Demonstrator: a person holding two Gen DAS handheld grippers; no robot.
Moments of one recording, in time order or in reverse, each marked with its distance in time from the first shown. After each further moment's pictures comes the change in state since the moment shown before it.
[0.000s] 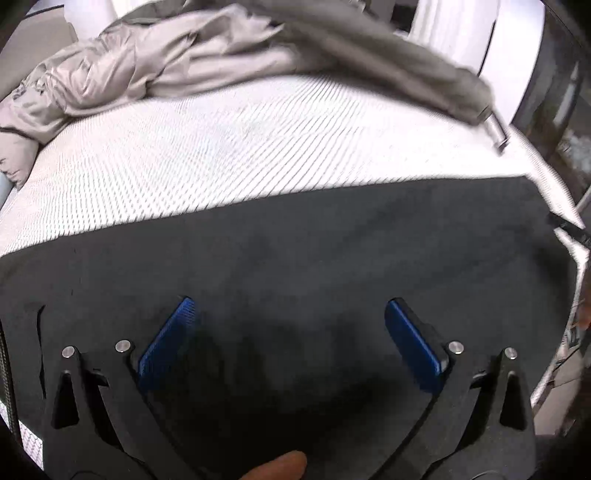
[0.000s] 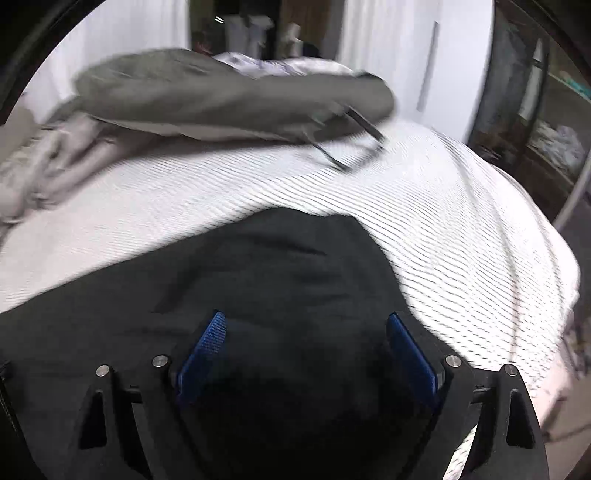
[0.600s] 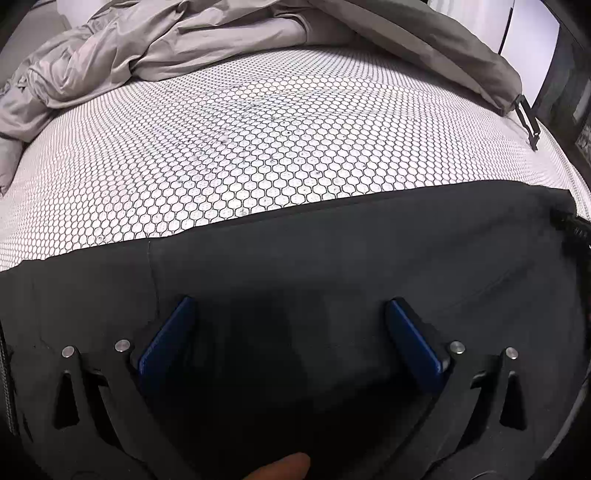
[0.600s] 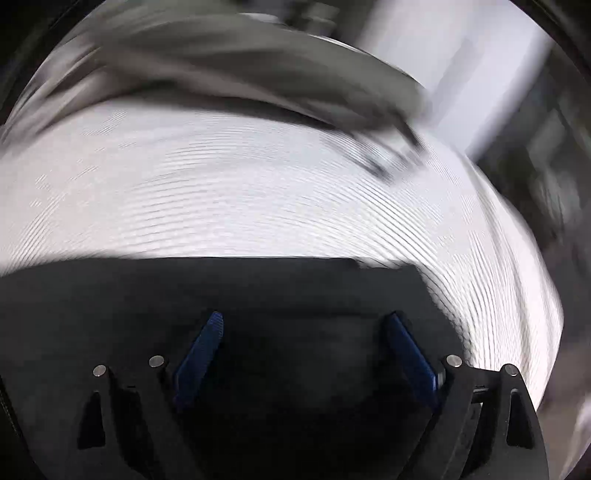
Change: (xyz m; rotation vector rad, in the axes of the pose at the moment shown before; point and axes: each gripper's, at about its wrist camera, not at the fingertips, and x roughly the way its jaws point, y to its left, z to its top) left arm 0.077 0.000 0.033 -0.003 0.095 0.058; right arm 0.107 -0.024 0.024 0.030 0.135 -0.238
